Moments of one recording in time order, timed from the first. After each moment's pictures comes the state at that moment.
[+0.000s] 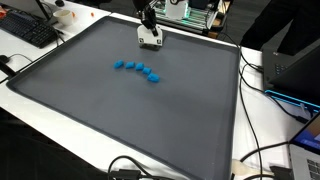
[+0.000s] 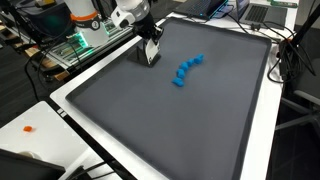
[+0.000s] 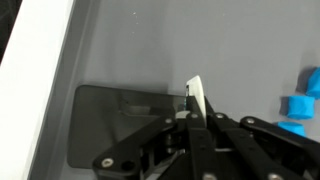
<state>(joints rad) -0.02 -0.04 -0.02 -2.63 0.72 2.44 0.65</state>
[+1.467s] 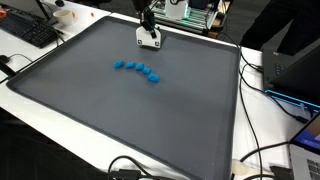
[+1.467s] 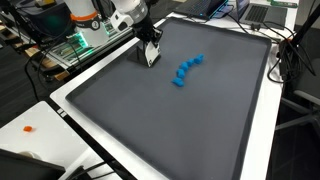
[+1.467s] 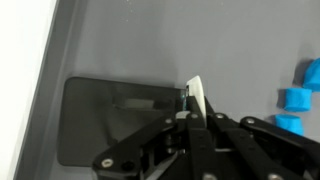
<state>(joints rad) -0.02 -0.03 -0.01 -2.66 0.80 2.53 0.56</state>
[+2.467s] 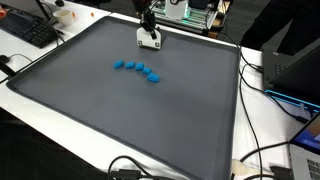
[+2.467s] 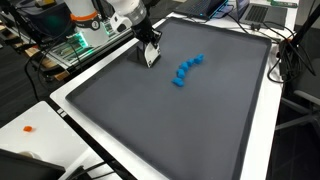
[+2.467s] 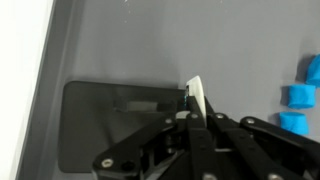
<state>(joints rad) -0.02 -0.02 -0.01 -2.67 0.85 2.54 0.54</state>
